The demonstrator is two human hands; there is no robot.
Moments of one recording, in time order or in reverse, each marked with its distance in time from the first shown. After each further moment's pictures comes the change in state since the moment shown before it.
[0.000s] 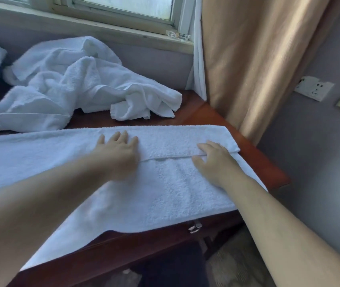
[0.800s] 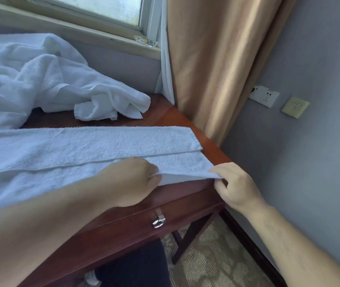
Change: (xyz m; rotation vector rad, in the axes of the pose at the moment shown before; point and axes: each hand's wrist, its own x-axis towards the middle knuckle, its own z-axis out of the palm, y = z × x) left_hand -0.048 0.096 -0.008 -0.301 0.064 0.392; right_hand -0.085 0.114 -0.036 -0.057 0.473 -0.391
